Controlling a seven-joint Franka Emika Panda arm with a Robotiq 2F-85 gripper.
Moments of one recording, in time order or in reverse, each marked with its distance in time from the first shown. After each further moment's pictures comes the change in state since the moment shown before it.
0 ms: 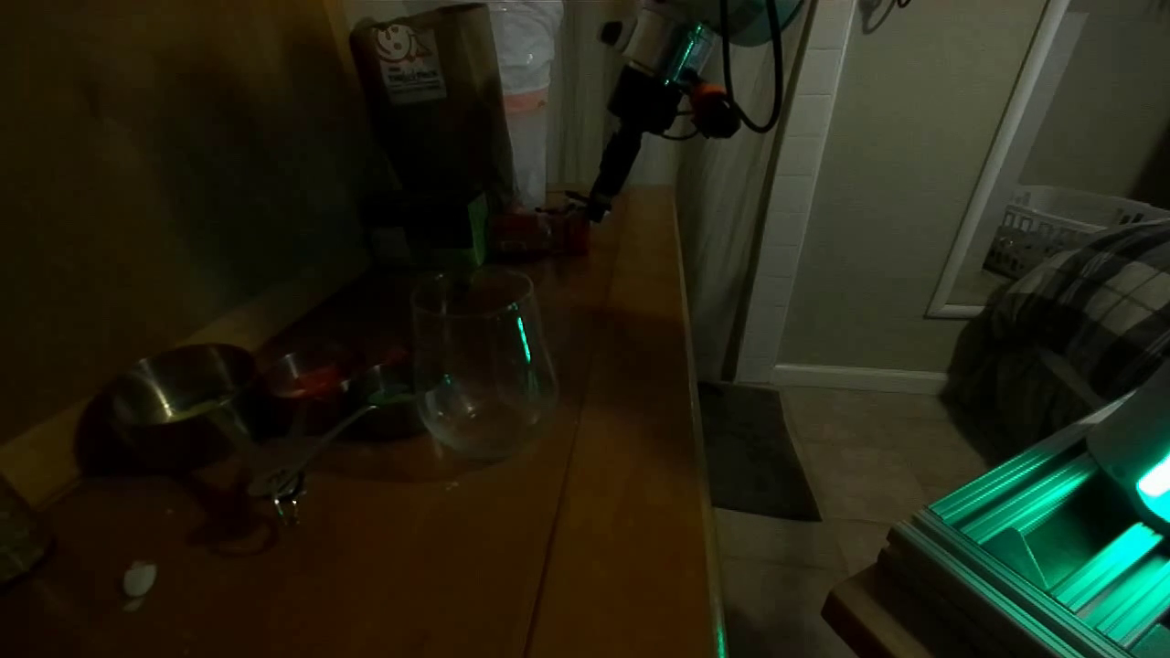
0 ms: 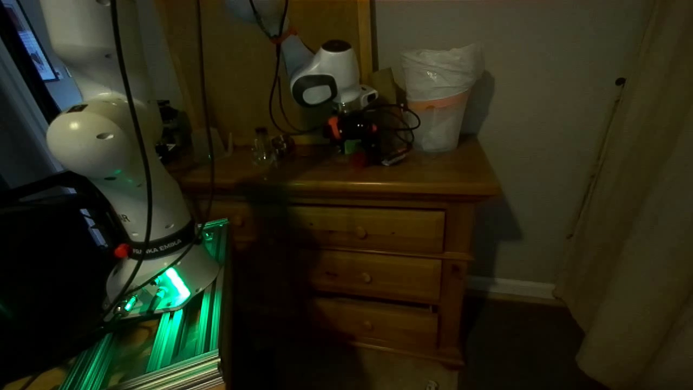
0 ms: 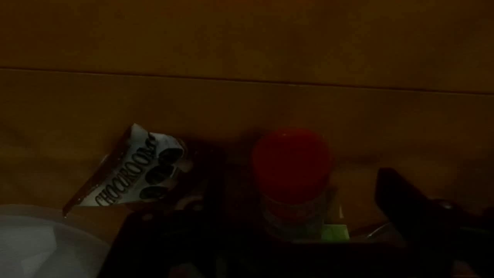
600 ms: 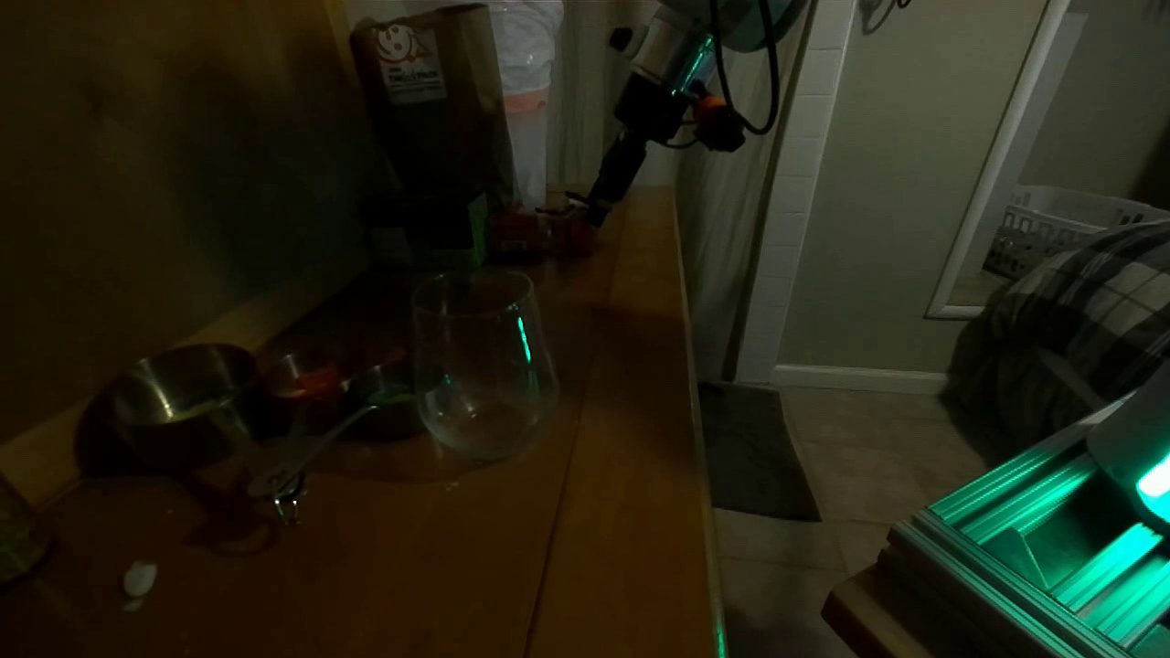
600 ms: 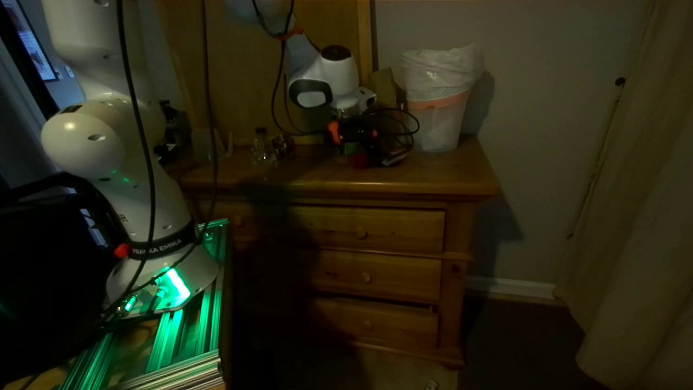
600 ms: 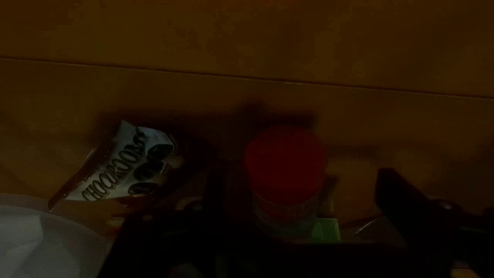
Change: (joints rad) arm -0.075 0.018 0.092 -0.002 0.232 0.029 -0.256
